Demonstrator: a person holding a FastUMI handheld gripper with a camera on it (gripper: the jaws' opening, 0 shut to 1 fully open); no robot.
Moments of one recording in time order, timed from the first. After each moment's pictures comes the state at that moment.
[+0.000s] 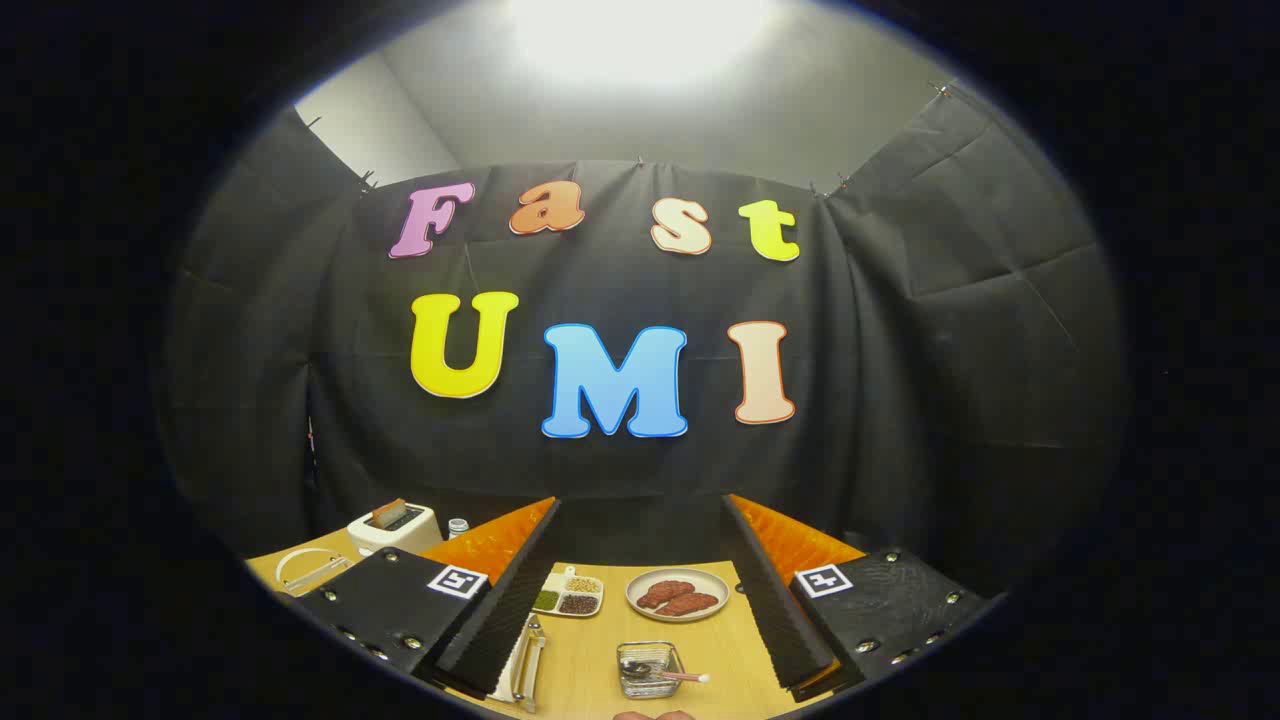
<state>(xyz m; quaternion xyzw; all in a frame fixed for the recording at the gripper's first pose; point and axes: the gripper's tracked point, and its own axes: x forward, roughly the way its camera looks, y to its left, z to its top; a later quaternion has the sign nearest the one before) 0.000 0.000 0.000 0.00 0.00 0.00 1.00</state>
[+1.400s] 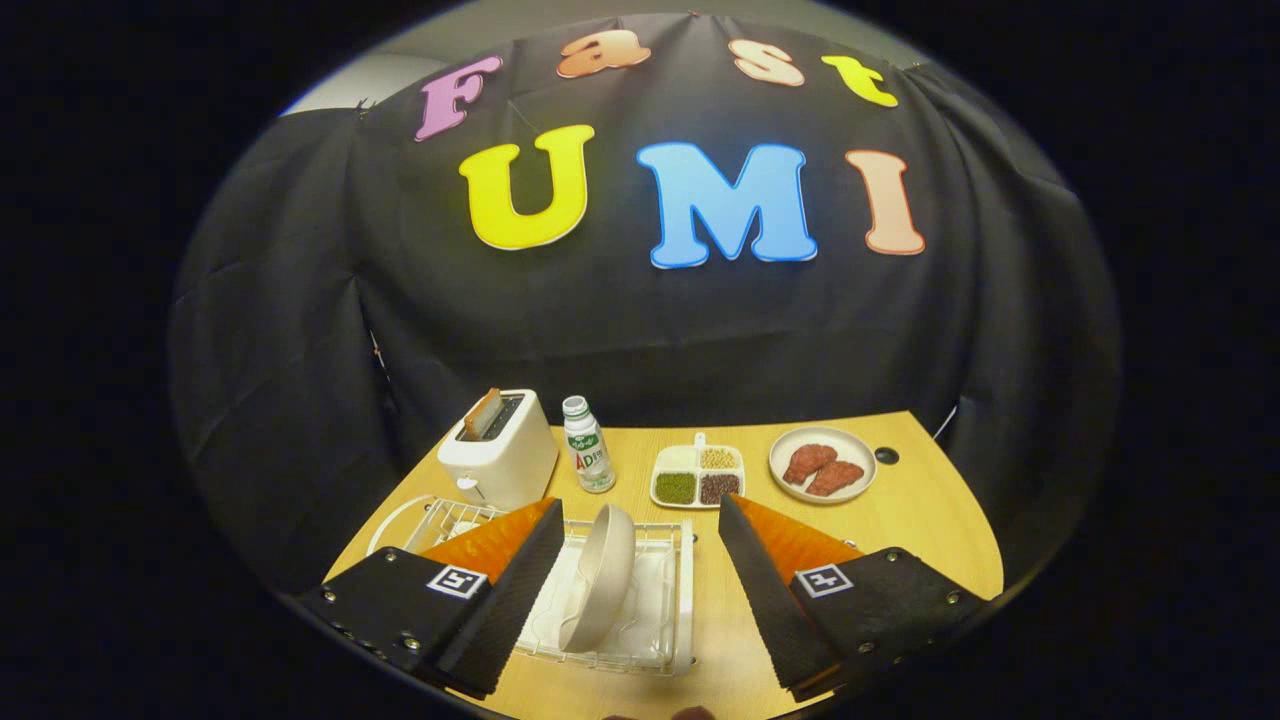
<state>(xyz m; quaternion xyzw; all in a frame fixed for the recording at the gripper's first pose) 0.040 0.158 -0.117 0.04 0.30 0.10 0.95</state>
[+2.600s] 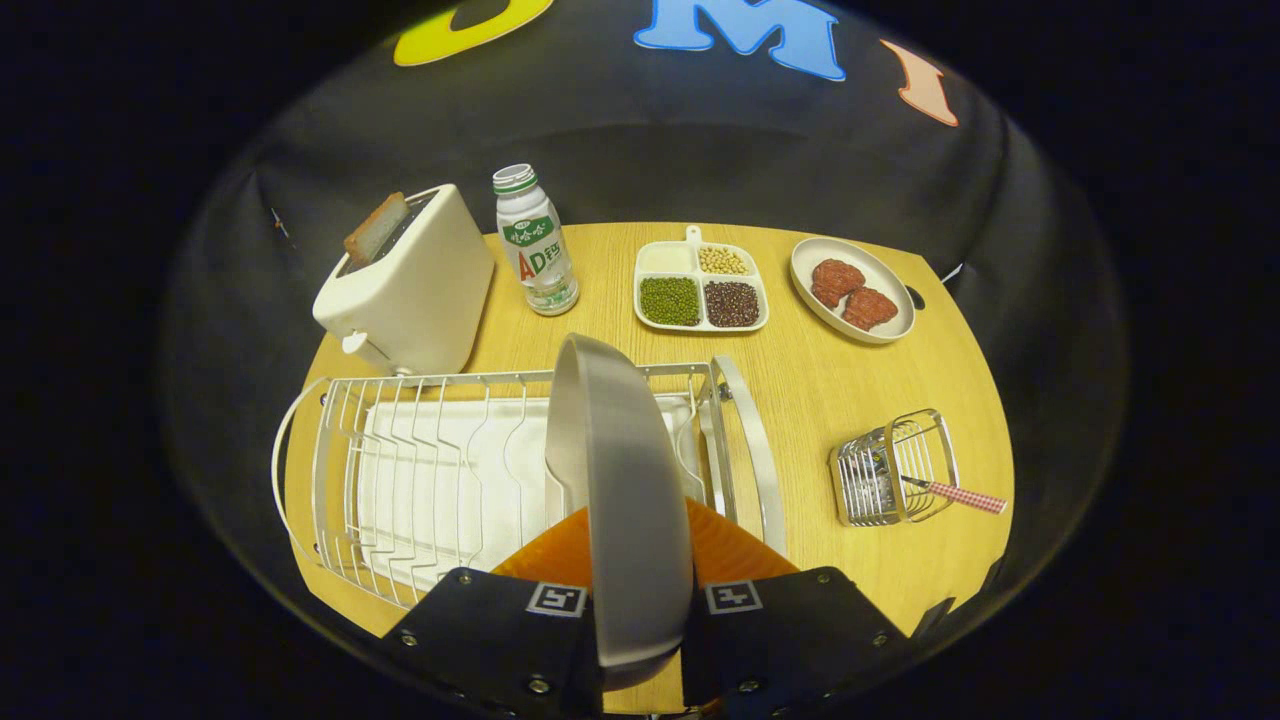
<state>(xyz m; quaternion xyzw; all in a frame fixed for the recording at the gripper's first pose) 0.040 0.210 -0.260 -0.04 0.55 0.01 0.84</state>
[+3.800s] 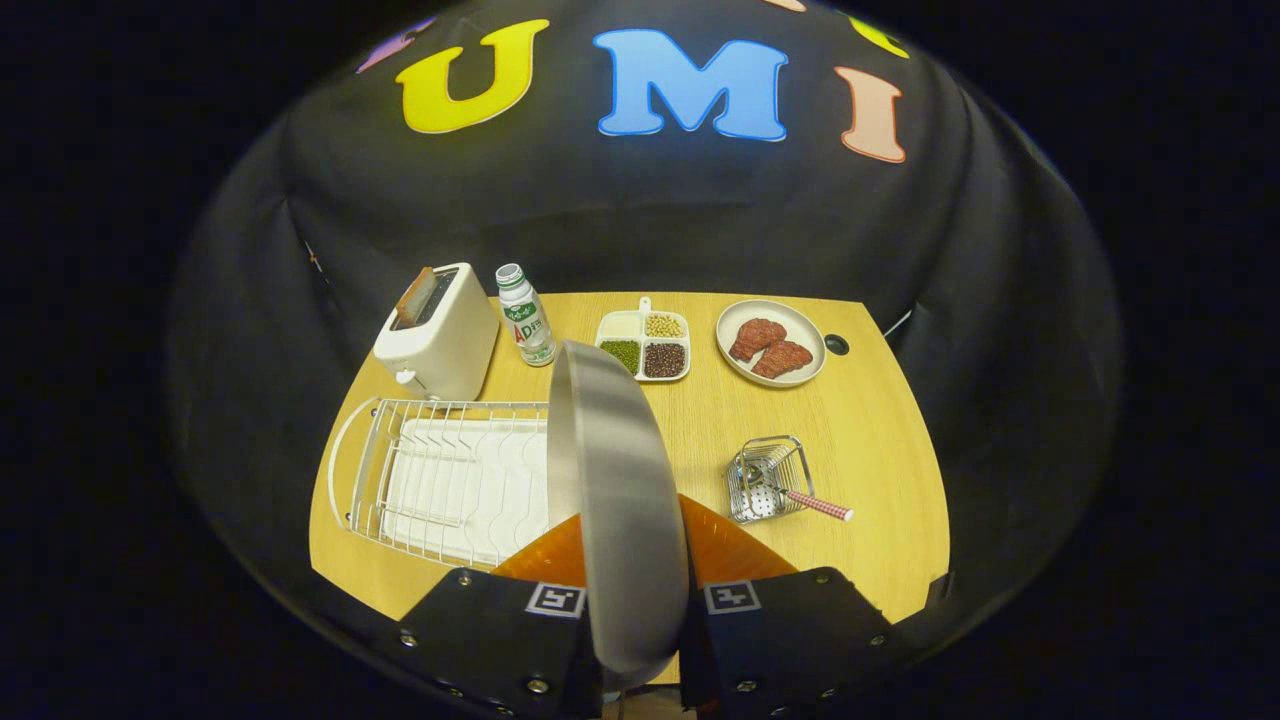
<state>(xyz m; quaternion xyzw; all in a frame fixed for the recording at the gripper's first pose) -0.014 0.112 -0.128 0.01 0.48 0.04 0.88</state>
